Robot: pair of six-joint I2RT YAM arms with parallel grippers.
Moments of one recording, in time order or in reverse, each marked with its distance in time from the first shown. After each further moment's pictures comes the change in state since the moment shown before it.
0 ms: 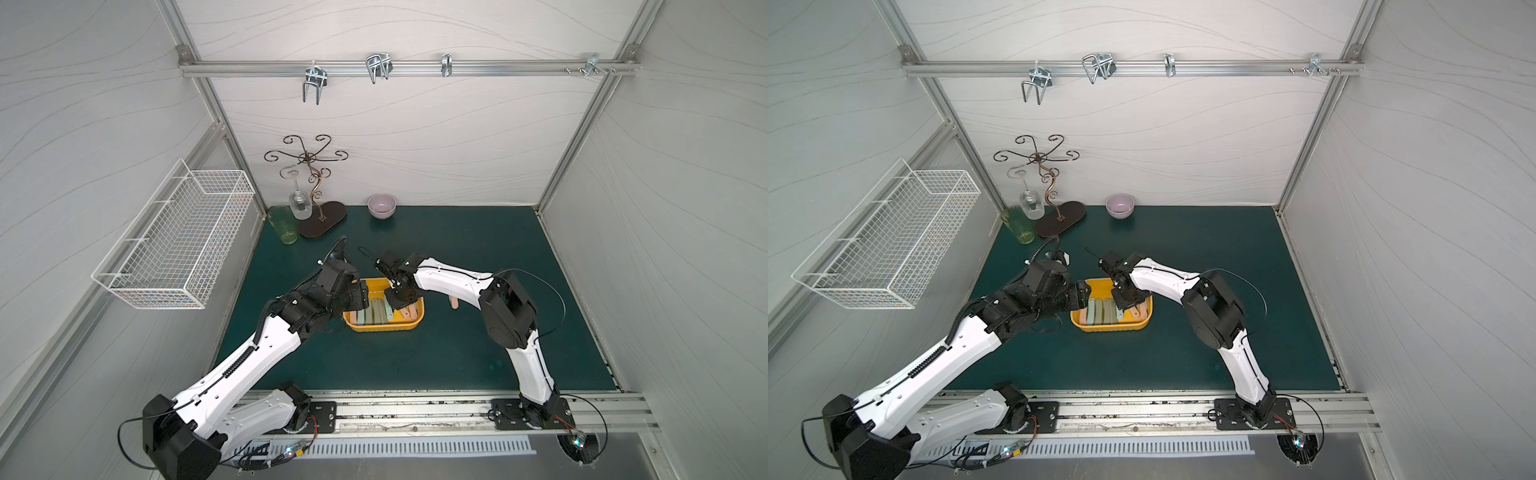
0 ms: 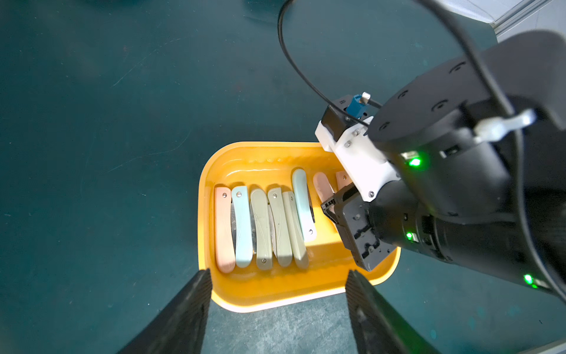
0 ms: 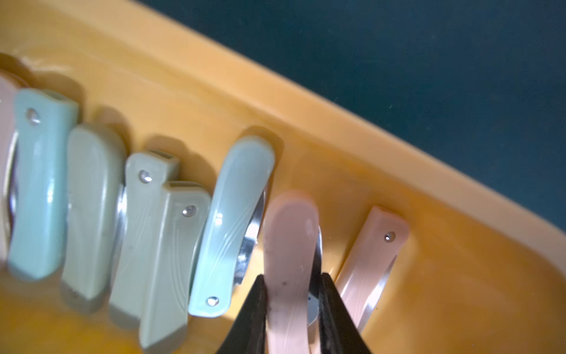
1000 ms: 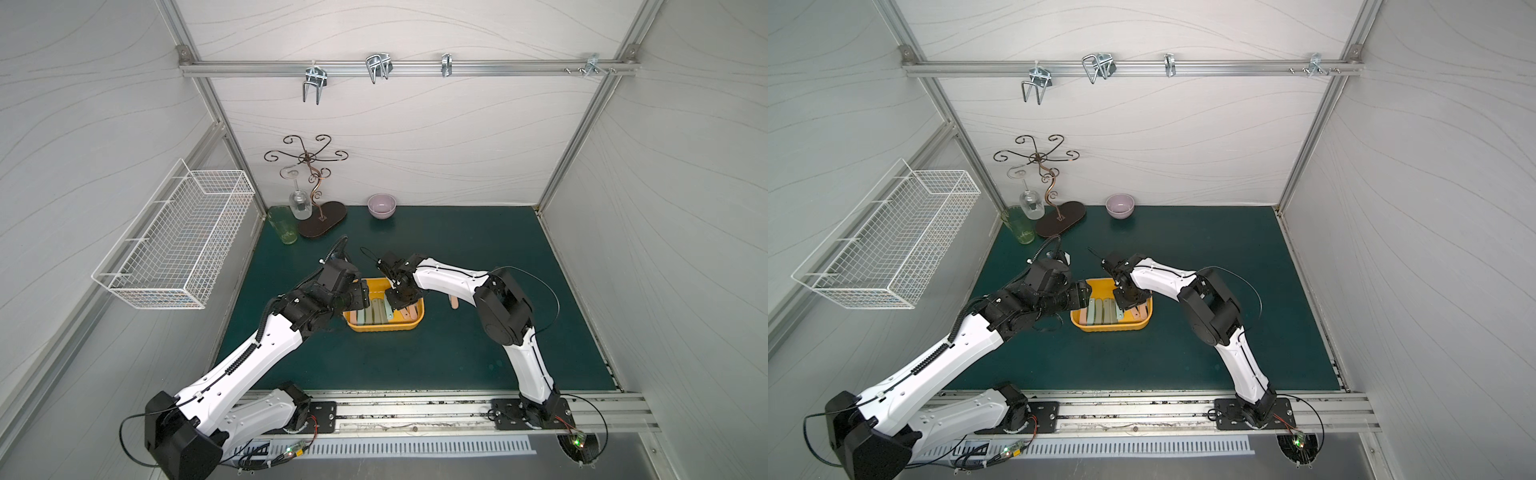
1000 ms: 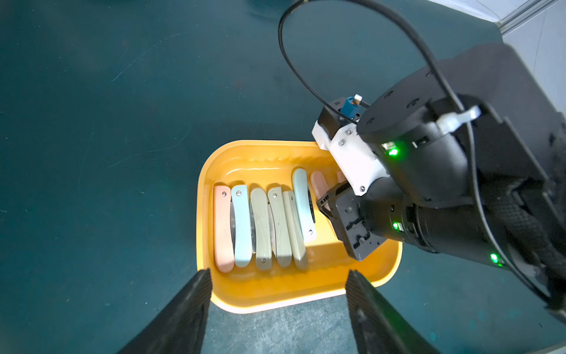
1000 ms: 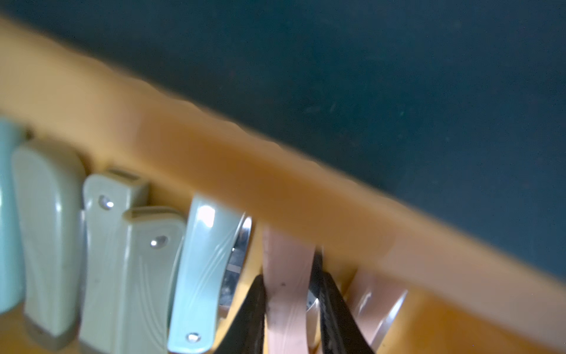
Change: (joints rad) left arm 0.000 0.013 0.004 -0.001 0.000 -0.011; right arm -0.019 0.046 -0.011 0.036 -0.032 -0.005
